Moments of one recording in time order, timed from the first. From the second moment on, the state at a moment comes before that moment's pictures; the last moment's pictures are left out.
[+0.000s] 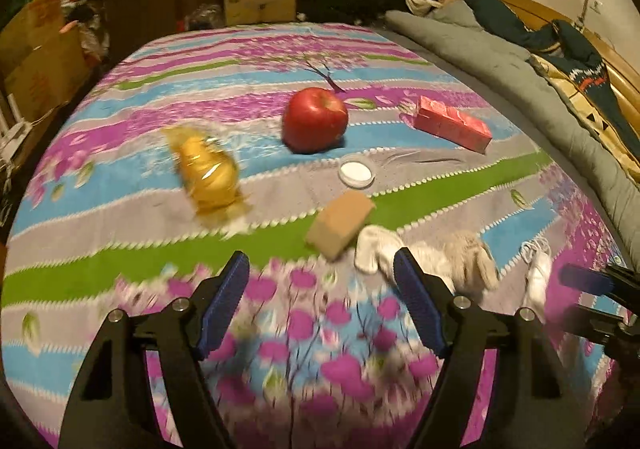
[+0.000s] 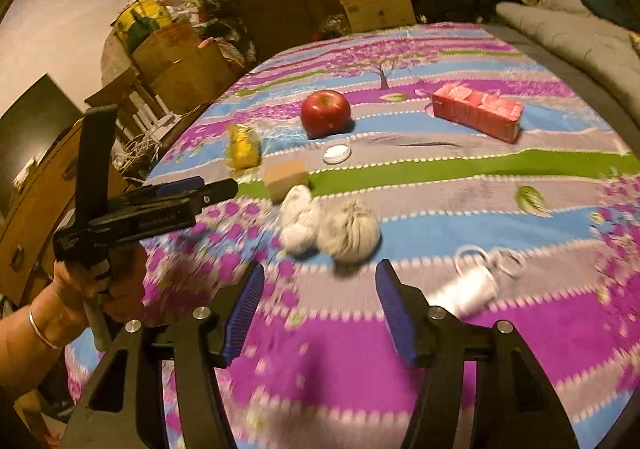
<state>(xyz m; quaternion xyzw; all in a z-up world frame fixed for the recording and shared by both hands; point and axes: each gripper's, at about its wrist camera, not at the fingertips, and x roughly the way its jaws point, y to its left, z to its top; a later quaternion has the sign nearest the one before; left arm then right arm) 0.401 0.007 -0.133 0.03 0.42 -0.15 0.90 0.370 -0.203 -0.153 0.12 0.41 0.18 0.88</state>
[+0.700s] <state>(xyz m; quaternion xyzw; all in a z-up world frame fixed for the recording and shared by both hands) 0.460 -0.014 -0.167 0.03 0.44 -0.17 0.88 0.442 -0.207 -0.217 0.25 0.45 0.18 0.84</state>
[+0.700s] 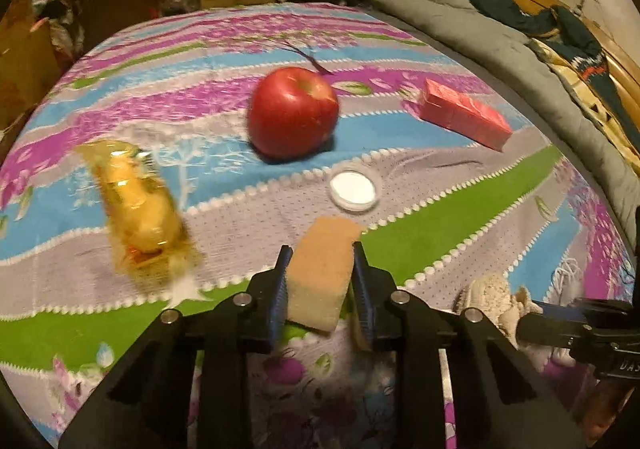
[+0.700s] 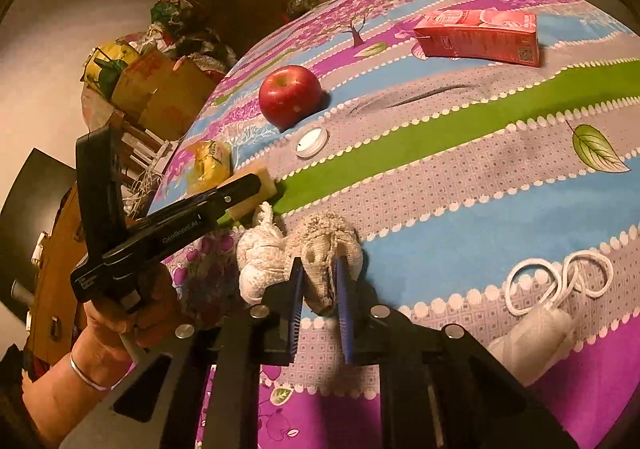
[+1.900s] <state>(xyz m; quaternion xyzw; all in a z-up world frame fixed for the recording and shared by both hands) 0.239 0.046 -0.155 0.06 0.42 -0.03 0.91 0.240 -0.186 -0.183 0.18 0.46 0.18 0.85</state>
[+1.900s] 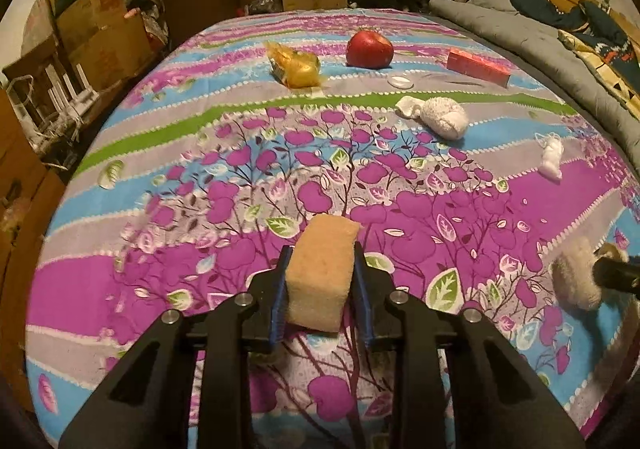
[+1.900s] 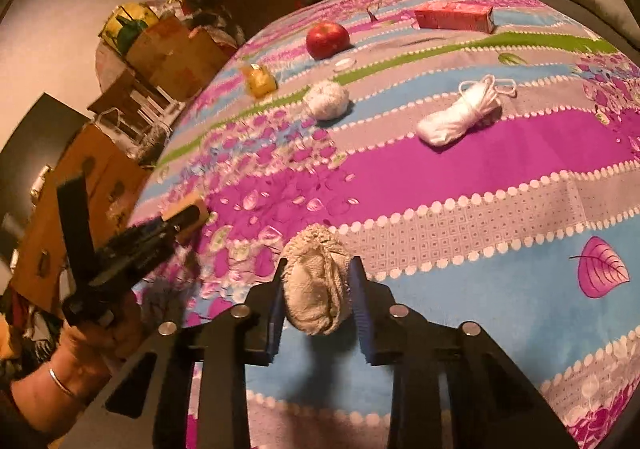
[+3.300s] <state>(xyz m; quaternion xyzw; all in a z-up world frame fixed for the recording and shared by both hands) 0.106 -0.301 0.052 0.14 0.23 -0.32 0.91 -0.051 -0.445 0.063 0.19 0.24 -0.09 0.95</state>
